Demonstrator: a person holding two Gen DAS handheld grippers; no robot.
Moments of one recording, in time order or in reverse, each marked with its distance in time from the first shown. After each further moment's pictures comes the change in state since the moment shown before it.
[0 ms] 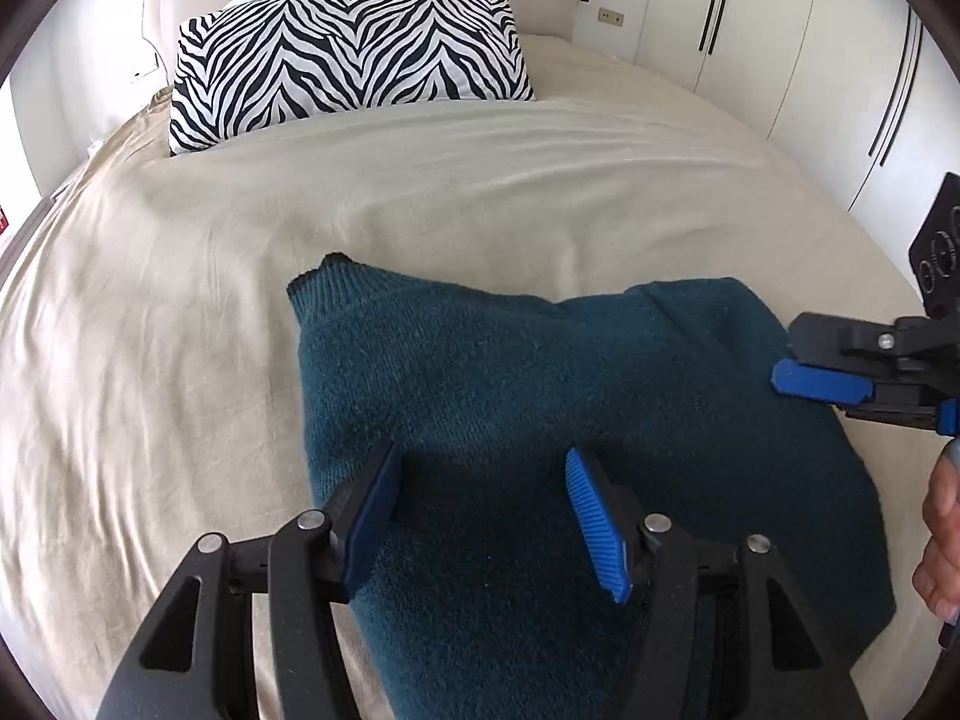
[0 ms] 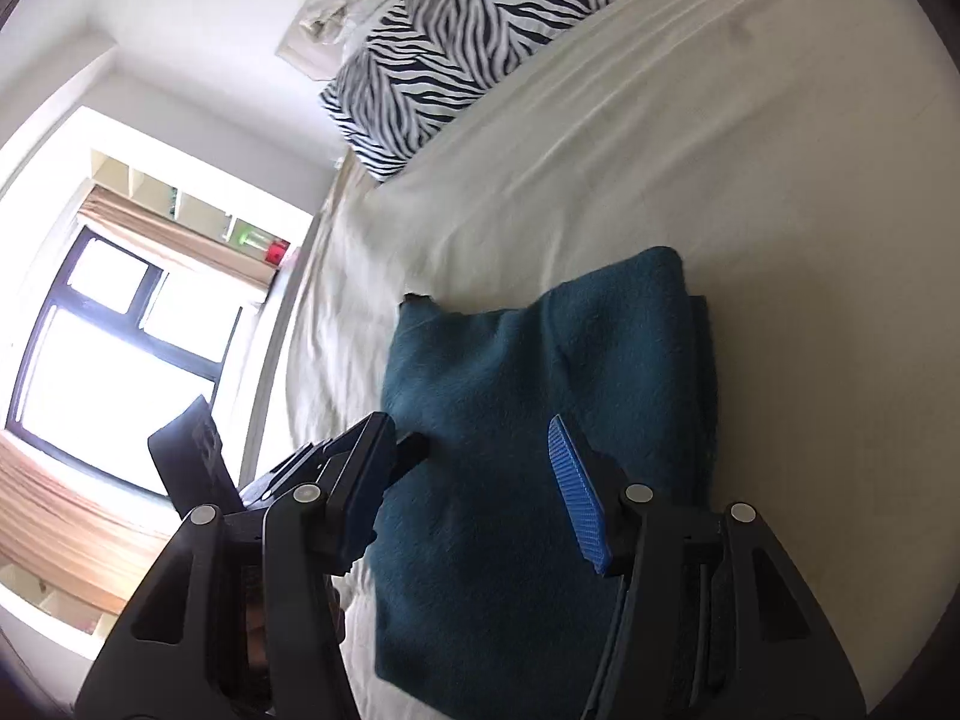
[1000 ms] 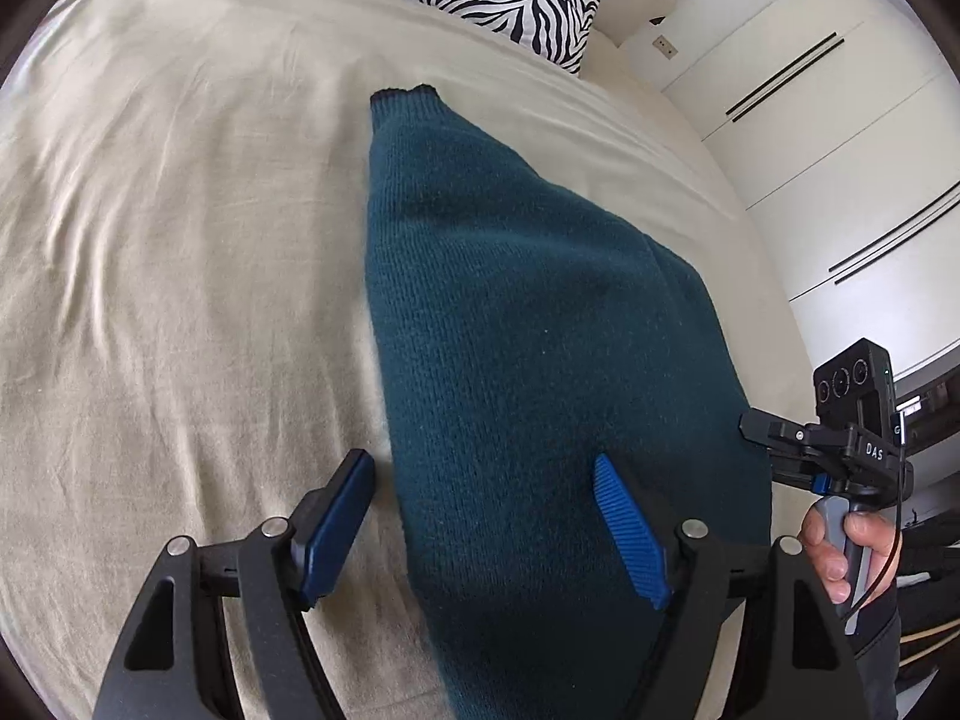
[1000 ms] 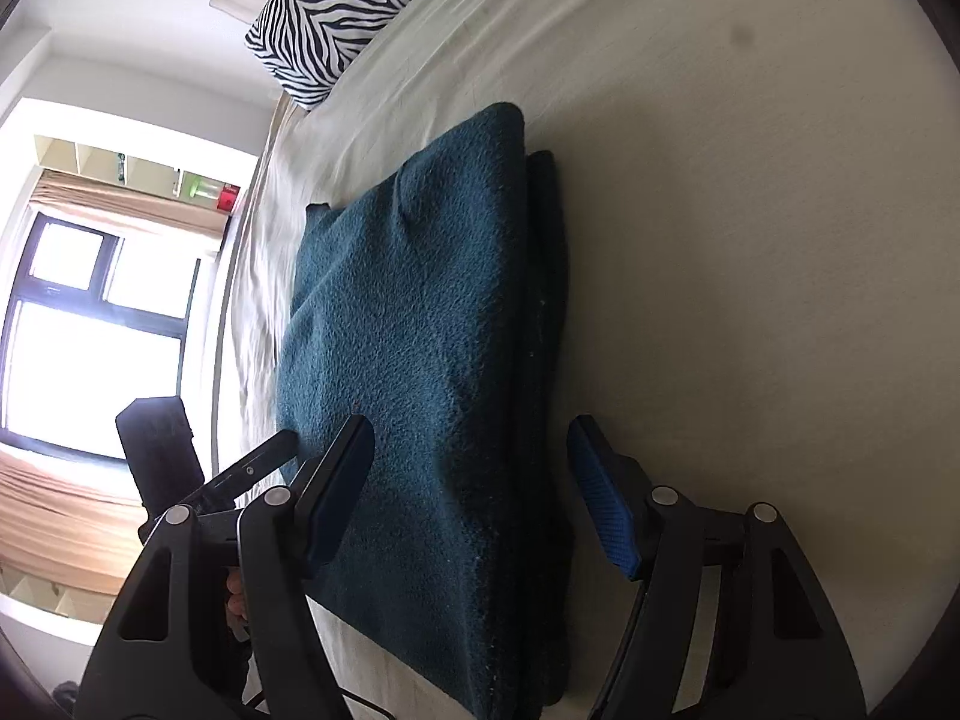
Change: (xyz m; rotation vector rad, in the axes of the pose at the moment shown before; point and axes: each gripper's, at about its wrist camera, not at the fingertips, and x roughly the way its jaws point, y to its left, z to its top) left arm -0.021 0.055 -0.064 -0.378 0.144 -0.322; right arm -0.024 -0.066 -0.050 0.048 0.210 -0.050
